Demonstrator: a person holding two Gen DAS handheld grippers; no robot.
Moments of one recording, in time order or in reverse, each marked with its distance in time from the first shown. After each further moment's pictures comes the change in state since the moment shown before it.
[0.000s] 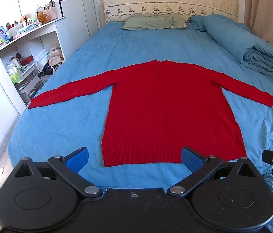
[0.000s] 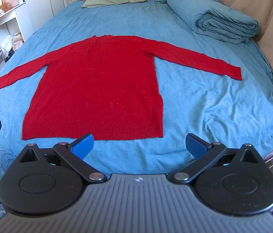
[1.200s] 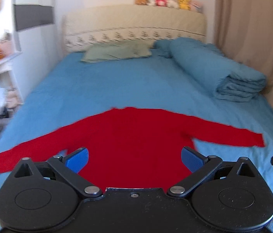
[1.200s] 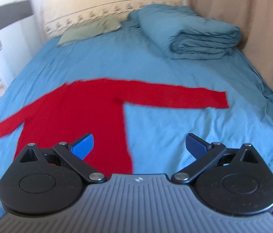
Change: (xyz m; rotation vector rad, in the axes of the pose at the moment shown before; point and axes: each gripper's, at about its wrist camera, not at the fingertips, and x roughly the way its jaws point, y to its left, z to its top) left arm 0.098 -0.077 0.166 0.089 -0.143 -0.250; right arm 0.052 -0.123 0.111 0.202 -0.153 -0.016
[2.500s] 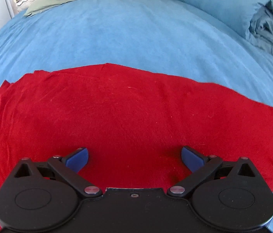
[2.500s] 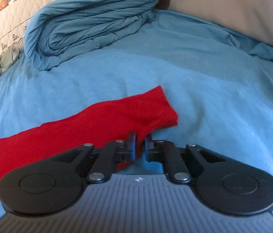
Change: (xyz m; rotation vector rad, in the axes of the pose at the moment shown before) left arm 0.418 -0.140 0.017 0.099 0.309 -0.040; right arm 0.330 -0.240 0.026 0.401 -0.036 -0.328
